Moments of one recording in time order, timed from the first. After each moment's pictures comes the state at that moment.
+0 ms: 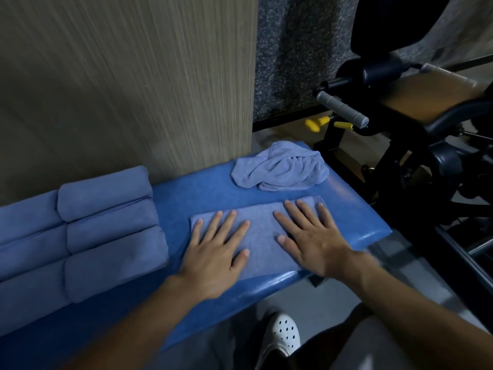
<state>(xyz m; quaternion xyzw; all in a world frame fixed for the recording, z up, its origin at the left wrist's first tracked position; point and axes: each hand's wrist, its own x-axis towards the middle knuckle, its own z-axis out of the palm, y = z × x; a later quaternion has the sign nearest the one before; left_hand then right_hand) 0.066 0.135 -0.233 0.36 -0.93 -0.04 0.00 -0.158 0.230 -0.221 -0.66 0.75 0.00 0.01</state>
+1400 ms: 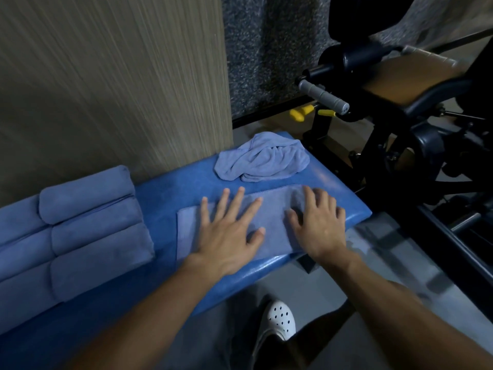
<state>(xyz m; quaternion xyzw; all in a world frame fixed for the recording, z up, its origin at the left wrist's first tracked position) 0.008 0.153 -0.213 0.36 -0.93 -0.02 0.01 -0.168 0.248 -0.223 -0.43 0.89 -0.17 0.00</state>
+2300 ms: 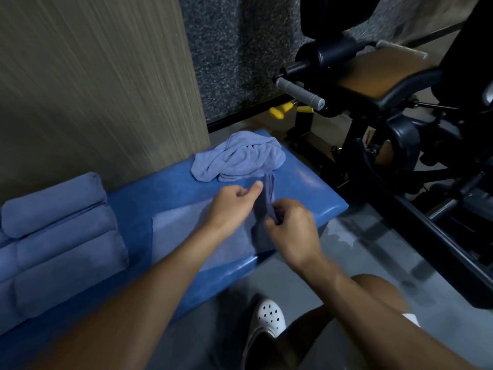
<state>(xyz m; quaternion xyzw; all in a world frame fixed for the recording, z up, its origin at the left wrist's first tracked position) -0.068 0.154 -0.181 0.47 -0.74 -0.44 0.19 -0.150 0.268 -0.200 -0.39 0.83 -0.37 0.11</state>
